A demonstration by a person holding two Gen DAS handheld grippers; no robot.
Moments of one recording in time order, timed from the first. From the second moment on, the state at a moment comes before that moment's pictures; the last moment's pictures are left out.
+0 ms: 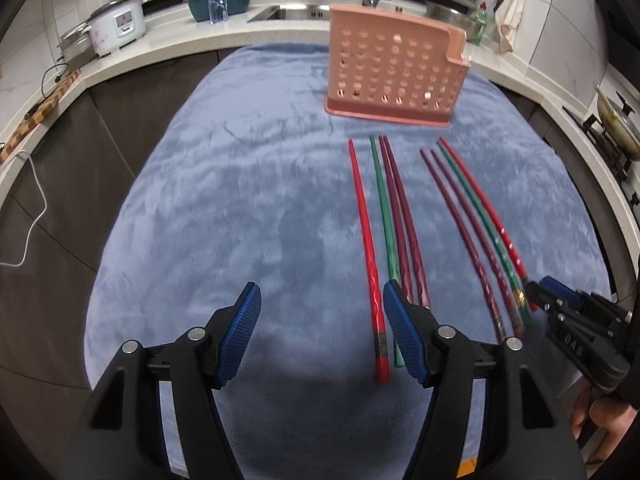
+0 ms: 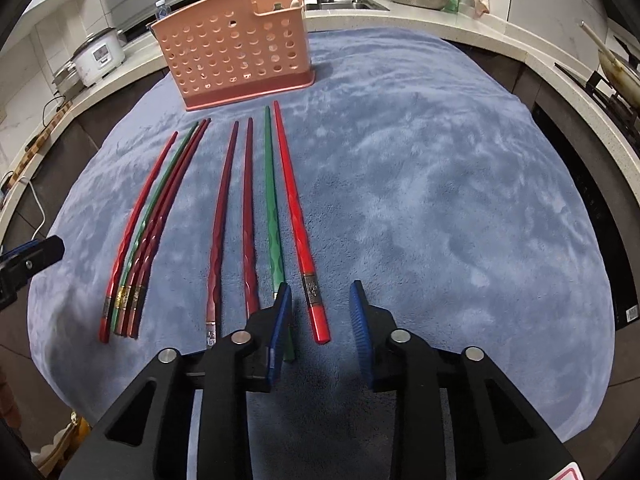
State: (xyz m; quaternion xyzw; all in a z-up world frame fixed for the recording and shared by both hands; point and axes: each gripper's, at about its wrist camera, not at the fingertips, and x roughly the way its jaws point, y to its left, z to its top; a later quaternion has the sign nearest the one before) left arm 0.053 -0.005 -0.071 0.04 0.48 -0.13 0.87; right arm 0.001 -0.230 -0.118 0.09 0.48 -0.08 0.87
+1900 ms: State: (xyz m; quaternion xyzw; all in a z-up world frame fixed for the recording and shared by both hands) left arm 0.090 -0.033 0.042 0.05 0.37 -0.17 0.91; right arm 0.030 -0.242 0.033 0.09 0.33 -0.06 0.94
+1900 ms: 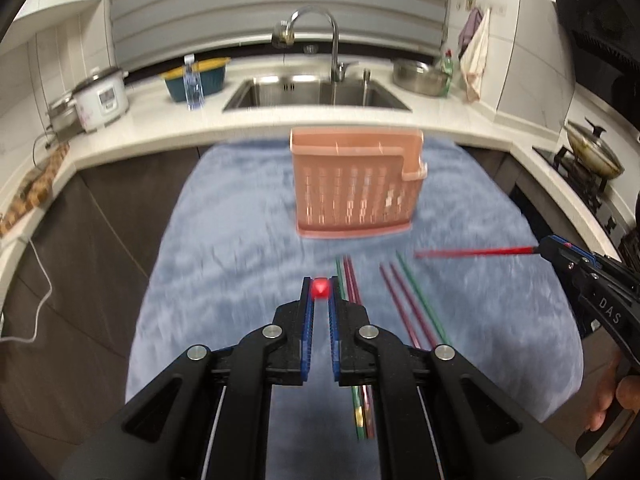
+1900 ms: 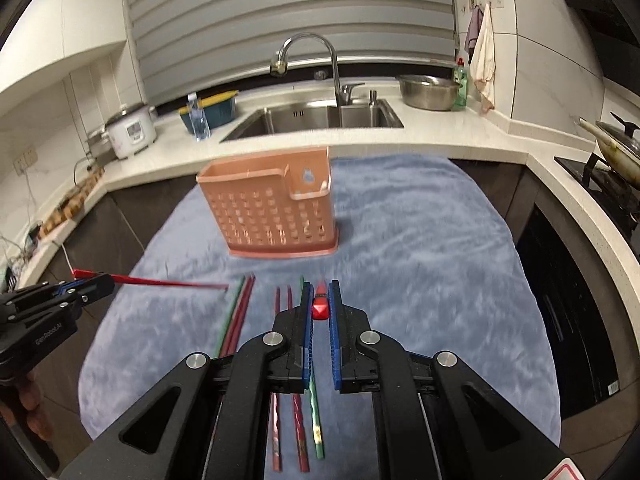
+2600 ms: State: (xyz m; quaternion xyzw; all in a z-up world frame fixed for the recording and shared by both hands) left arm 0.146 -0.057 0.126 0.05 0.30 -0.18 0.94; right arm 0.089 -0.262 0.123 0.11 0.23 -0.05 0.97
